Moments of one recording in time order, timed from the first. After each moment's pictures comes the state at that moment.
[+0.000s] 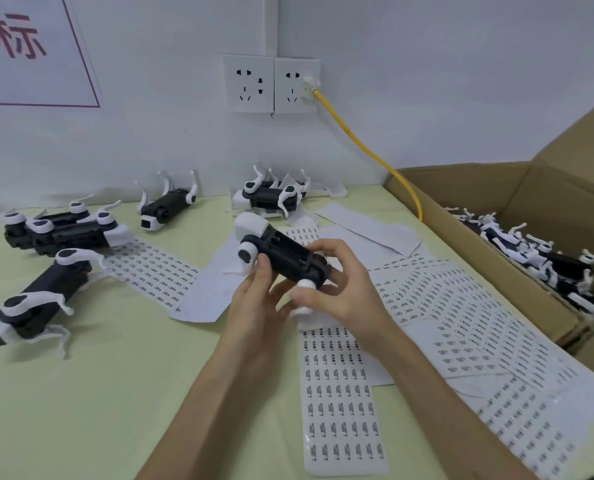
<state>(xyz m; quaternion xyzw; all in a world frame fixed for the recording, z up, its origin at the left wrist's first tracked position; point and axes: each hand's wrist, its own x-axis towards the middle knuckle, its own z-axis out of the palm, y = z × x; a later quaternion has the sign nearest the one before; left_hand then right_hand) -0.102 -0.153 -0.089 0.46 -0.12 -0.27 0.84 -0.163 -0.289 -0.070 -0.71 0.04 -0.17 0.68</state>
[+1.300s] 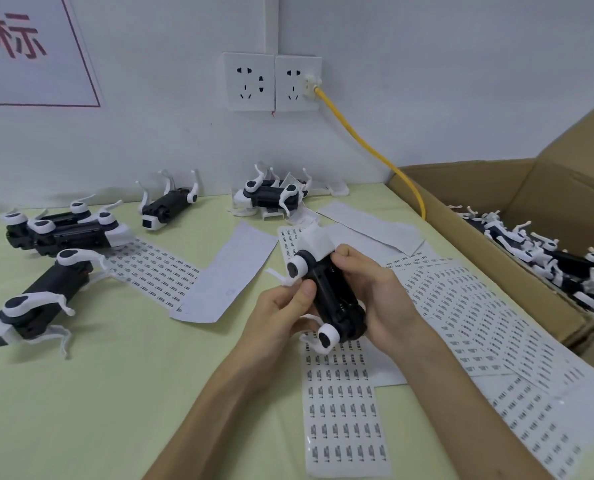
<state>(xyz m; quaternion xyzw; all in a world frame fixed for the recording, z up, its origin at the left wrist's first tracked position) -0.110 -0.155 -0.095 0.56 -0.25 -0.28 0.74 -0.172 -0.300 -0.050 -0.55 0.07 -0.07 0.83</state>
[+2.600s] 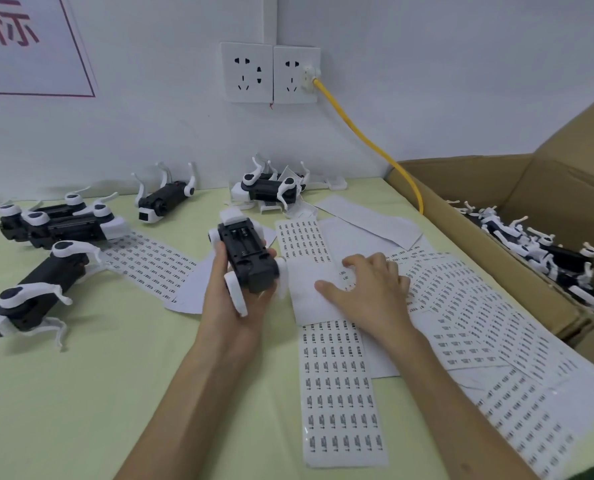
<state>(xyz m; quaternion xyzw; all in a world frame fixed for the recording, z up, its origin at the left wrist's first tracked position) -0.086 -0.142 -0.081 0.36 -0.03 -0.24 0.90 -0.158 -0.319 -0.092 -0.92 0.31 -0.09 0.20</state>
